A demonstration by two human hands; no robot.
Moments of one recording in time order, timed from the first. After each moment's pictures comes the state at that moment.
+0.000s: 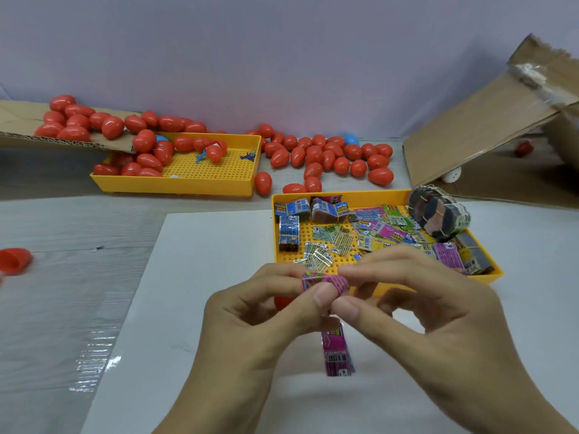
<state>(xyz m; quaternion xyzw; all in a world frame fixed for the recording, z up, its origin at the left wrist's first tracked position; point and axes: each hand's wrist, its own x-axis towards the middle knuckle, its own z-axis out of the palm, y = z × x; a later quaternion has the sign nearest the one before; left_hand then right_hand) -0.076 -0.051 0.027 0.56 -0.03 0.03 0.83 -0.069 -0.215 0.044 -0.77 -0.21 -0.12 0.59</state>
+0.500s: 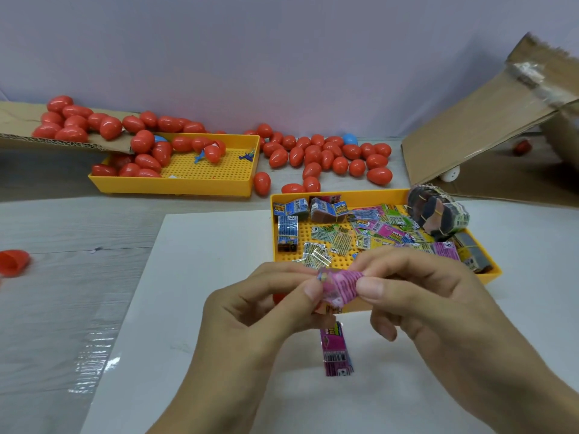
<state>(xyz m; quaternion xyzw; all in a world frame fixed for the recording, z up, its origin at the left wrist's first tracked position) -0.078 -0.048 0.028 0.59 -0.03 0.03 0.80 -0.060 -0.224 0.049 -0.63 -0.11 0.09 0.76</state>
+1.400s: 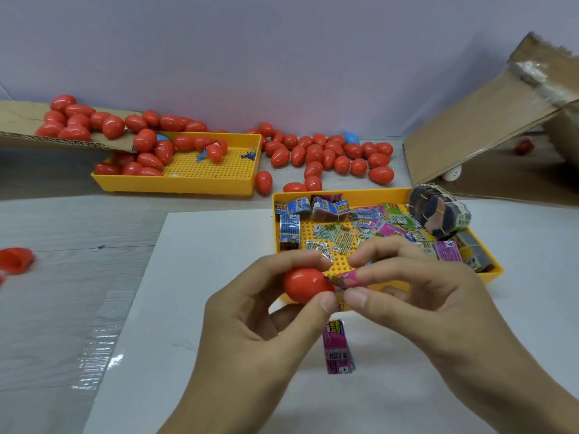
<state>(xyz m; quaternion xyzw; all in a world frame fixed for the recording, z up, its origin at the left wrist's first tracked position) -0.084 -0.050 0.029 0.65 -0.09 0.11 0.74 -0.063 -0.219 0.046 -0.73 -0.13 0.01 0.67</state>
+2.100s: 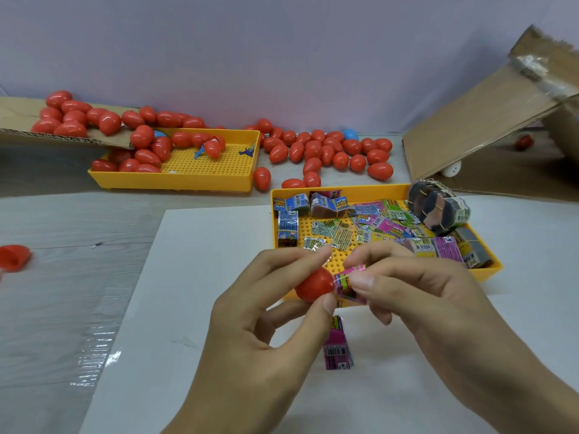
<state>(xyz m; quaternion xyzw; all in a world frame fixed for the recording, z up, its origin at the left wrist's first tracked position) -0.085 -0.053 0.022 0.69 -0.14 0.16 0.69 -0.065 -0.217 0.053 -0.73 -0.10 0.06 0.68</state>
